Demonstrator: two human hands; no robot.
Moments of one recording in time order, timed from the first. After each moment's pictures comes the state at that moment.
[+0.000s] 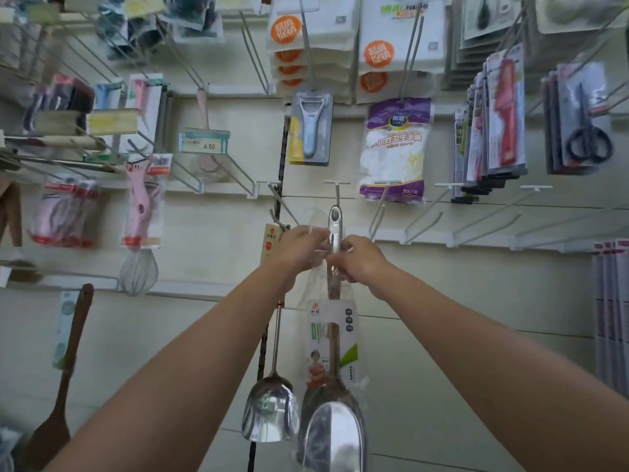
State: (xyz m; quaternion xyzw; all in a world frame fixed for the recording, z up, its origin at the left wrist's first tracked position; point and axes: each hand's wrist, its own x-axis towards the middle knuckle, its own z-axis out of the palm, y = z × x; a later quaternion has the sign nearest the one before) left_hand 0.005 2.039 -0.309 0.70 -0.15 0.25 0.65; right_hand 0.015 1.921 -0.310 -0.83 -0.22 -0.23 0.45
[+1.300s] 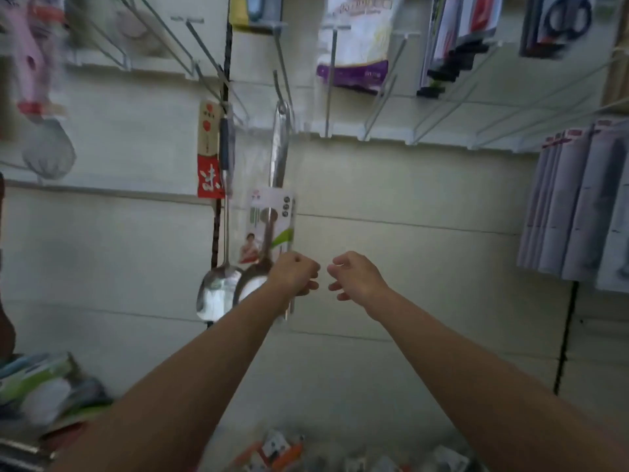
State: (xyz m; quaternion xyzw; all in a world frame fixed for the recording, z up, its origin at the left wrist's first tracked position) left_hand 0.034 1.949 -0.491 0.76 -0.04 0.14 0.63; right_hand 0.037 1.832 -0.488 -0.85 -0.09 -0.13 0.51
